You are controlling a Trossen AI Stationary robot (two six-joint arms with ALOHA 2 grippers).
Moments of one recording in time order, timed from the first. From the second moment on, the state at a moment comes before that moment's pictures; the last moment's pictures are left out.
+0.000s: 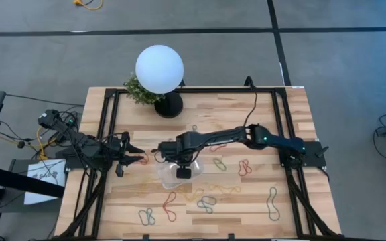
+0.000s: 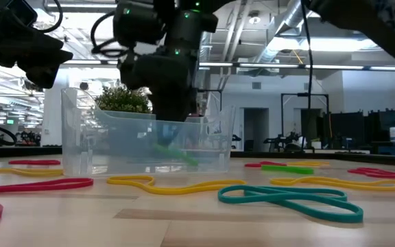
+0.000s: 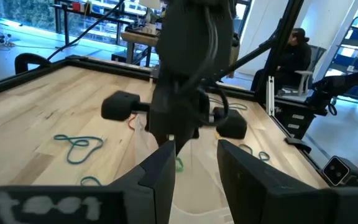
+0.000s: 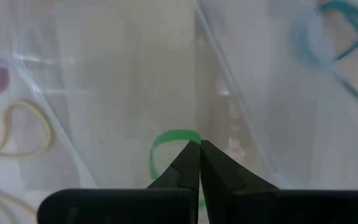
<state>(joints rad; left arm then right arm) -0.57 0.12 0.03 0.02 -0.55 -0.26 0.09 2.49 2.23 -1.14 -0.08 0.07</state>
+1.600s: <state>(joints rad) -0.57 0.13 0.03 0.02 -0.50 -0.30 0.12 1.93 1.76 -1.49 -0.03 0.30</state>
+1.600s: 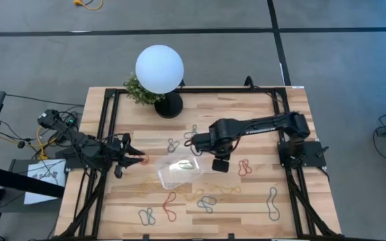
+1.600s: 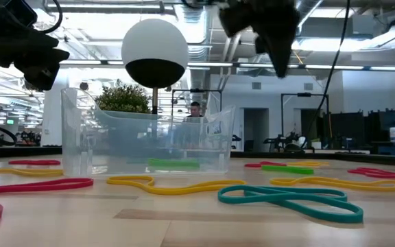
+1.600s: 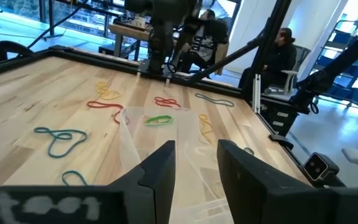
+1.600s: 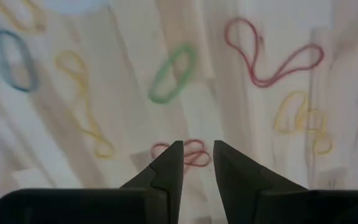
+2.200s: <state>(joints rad) -0.57 0.14 0.03 0.02 -0.50 -0.30 0.12 1.86 1.17 -0.80 0.02 0.45</state>
